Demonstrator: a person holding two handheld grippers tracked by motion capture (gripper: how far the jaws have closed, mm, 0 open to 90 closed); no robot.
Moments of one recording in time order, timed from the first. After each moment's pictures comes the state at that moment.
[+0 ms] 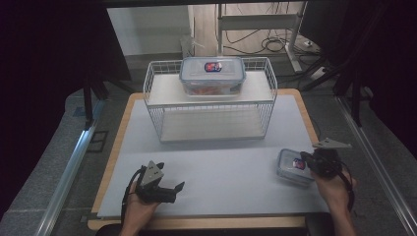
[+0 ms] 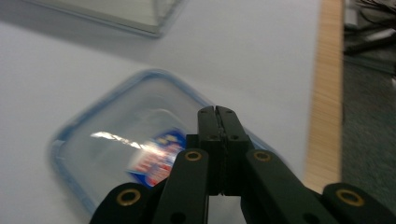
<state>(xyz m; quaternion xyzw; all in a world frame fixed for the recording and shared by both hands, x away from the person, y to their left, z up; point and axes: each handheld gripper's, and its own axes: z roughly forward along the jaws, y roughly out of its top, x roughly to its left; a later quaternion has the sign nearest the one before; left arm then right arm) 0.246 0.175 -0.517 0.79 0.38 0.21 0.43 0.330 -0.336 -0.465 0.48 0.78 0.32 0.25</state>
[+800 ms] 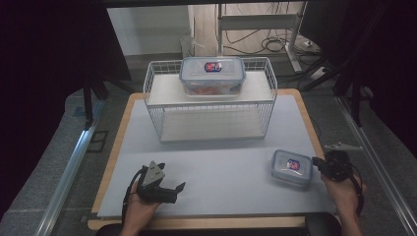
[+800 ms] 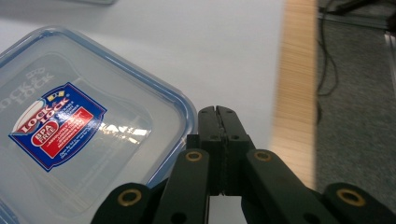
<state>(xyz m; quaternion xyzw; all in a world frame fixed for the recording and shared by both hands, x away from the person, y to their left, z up) 0.246 0.173 -0.519 0.79 0.38 0.21 0.43 0.331 -0.366 -0.480 0.54 0.76 0.29 0.23</state>
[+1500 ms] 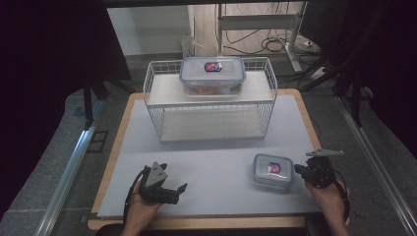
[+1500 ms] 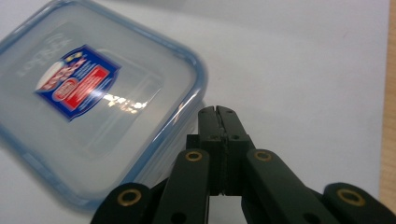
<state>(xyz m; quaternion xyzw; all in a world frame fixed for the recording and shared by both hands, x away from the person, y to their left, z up) 0.246 0.166 -0.520 0.80 0.37 0.21 0.42 0.314 -0.322 -0.485 0.51 0.79 0.30 0.17</state>
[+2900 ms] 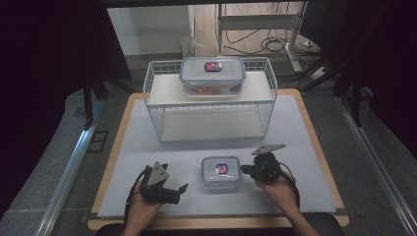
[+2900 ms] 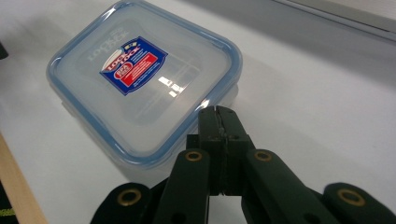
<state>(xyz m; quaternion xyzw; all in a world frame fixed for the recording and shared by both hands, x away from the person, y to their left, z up) 0.248 0.164 -0.521 0.80 0.37 0.21 0.42 0.323 -0.185 -0.490 0.37 0.85 0.36 0.06</state>
